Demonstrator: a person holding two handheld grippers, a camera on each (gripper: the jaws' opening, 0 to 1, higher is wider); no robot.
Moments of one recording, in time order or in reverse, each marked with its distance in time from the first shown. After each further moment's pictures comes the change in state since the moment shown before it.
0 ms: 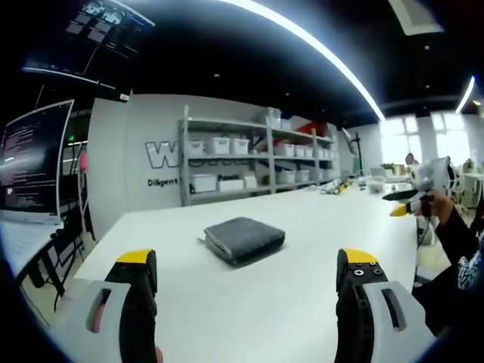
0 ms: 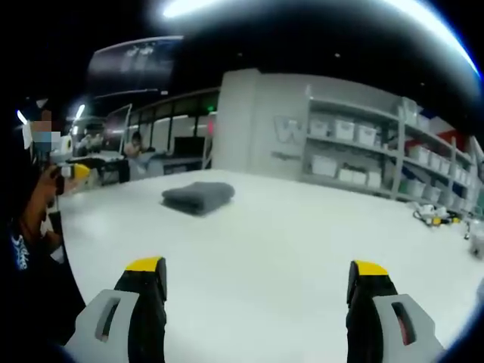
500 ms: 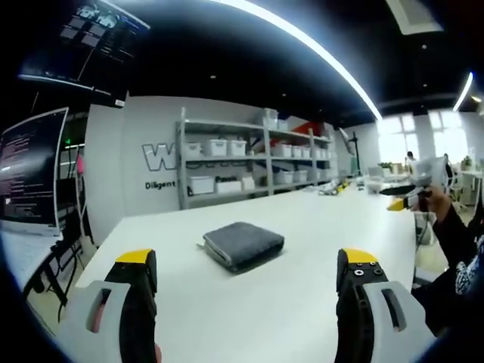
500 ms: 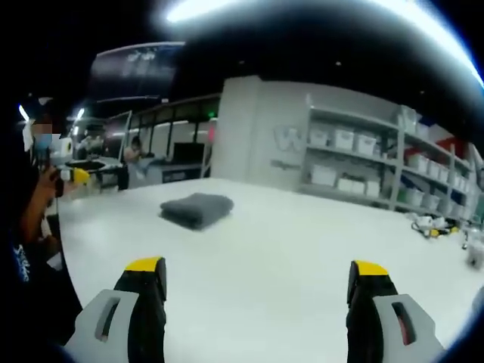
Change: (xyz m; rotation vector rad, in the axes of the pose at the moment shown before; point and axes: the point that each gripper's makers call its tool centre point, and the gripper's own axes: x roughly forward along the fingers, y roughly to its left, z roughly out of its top) left arm 0.007 0.001 0.017 0.016 -0.003 -0.014; right arm 0.002 -0.002 0.037 -0.019 -0.061 -0.009
